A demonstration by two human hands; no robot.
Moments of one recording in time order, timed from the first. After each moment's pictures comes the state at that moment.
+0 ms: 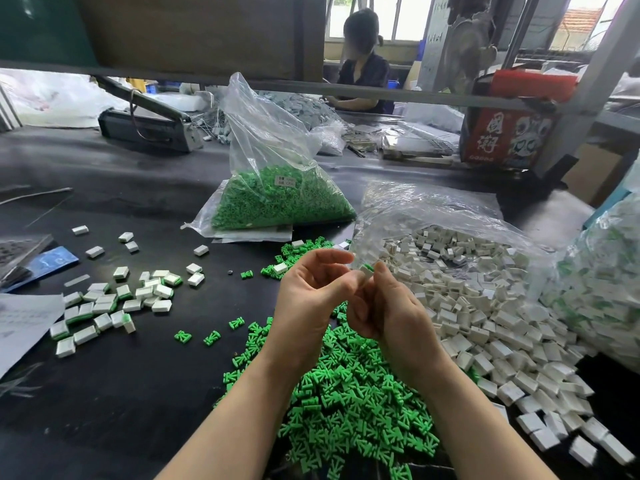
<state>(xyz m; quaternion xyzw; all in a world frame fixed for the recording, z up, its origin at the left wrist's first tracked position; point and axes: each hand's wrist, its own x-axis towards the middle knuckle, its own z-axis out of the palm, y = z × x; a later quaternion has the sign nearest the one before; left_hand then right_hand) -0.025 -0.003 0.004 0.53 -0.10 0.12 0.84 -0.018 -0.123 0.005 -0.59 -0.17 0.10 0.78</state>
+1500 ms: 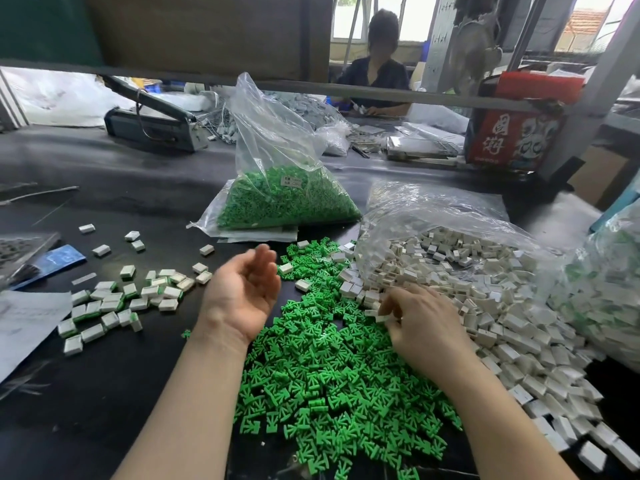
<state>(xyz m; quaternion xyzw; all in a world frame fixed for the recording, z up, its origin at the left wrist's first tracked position) -0.006 0.081 0.006 0.33 0.19 0.04 0.93 -0.002 -0.157 -0.004 -0.98 -0.12 -0.05 0.14</state>
